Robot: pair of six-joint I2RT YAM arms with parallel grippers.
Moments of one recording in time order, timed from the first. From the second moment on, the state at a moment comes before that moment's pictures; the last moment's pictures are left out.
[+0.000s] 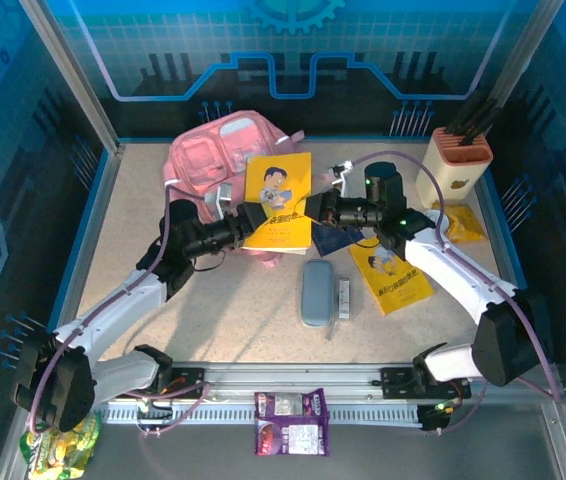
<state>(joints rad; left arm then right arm) -0.39 1.13 0.70 0.29 0.65 -1.22 0.43 1.38 1.05 -0.07 -0.78 0.88</state>
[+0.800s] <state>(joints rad) -0.39 1.18 0.70 0.31 0.67 -1.24 0.35 1.43 1.11 -0.21 -0.89 0.72</state>
